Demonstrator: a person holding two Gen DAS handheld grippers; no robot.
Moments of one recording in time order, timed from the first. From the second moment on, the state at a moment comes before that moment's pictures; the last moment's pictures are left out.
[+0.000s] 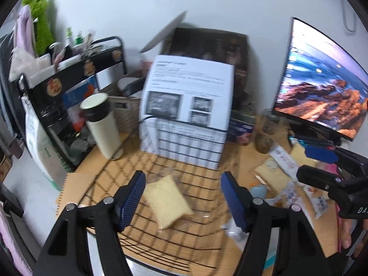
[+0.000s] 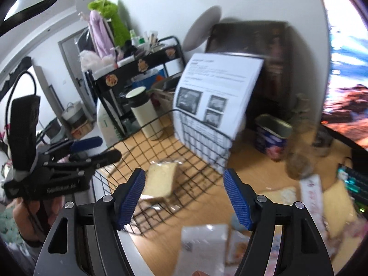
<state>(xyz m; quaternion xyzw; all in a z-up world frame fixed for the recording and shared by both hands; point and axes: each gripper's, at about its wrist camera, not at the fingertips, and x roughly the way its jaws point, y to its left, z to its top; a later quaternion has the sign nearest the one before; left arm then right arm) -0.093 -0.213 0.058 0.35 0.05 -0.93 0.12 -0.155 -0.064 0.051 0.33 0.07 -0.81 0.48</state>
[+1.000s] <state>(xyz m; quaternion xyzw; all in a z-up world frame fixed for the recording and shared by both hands) -0.091 0.030 -0.011 0.44 -0.03 -0.90 -0.06 -0.084 0.230 -0.019 0.38 0.02 -0.90 0.20</state>
